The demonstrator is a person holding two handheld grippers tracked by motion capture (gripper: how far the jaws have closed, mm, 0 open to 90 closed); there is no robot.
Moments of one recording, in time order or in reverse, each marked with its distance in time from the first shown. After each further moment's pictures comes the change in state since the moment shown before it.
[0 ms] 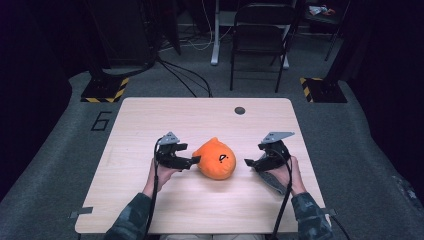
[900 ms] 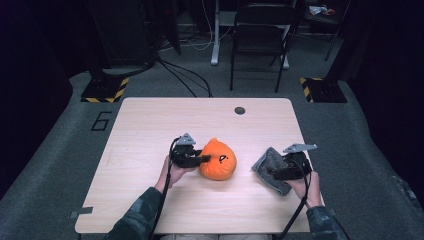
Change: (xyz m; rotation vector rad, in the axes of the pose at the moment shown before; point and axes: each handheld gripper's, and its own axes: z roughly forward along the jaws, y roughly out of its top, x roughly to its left) left arm -0.018 0.001 0.032 0.065 -0.032 0.038; right arm -0.015 -0.050 -0.033 0.069 -0.169 0.171
